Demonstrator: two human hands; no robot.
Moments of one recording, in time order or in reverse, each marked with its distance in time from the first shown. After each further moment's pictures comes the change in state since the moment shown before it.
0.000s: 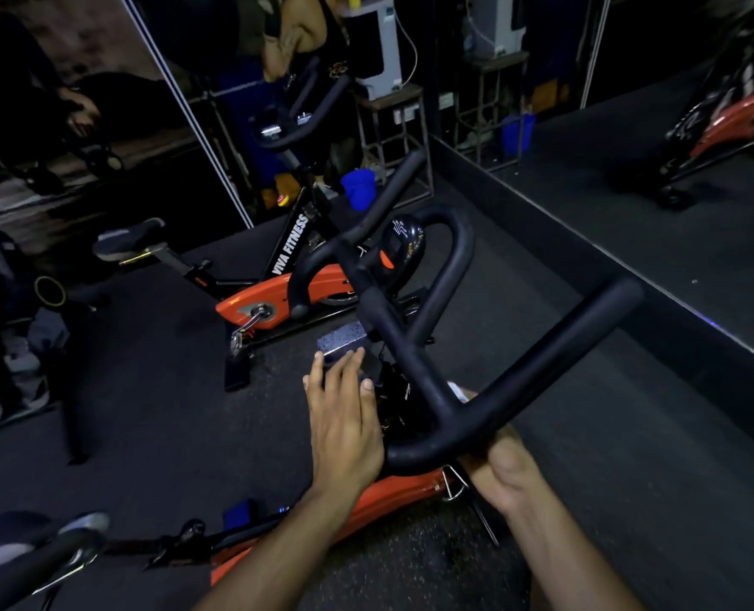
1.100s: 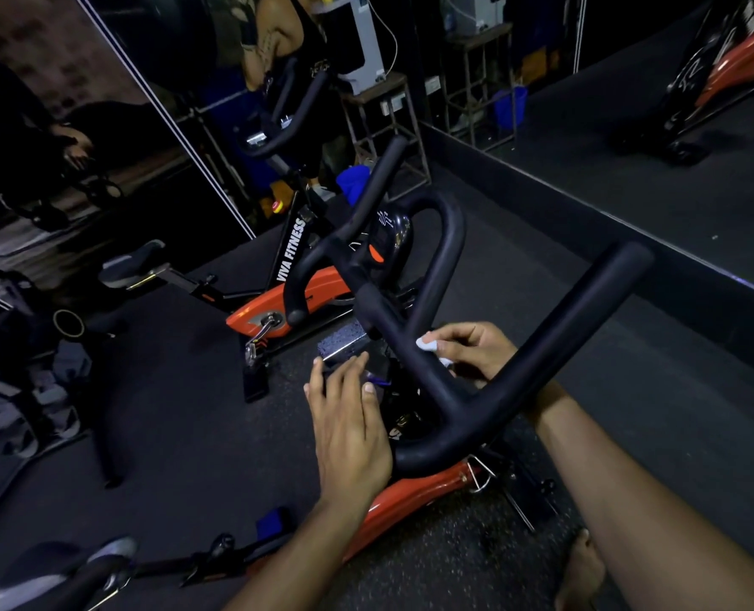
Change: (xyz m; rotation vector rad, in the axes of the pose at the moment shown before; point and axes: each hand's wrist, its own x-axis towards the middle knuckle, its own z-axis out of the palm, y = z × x) left_hand -0.002 0.004 -0.005 -0.006 -0.036 0.000; right_hand 0.083 -0.053 0.014 -0.516 -0.378 -0.132
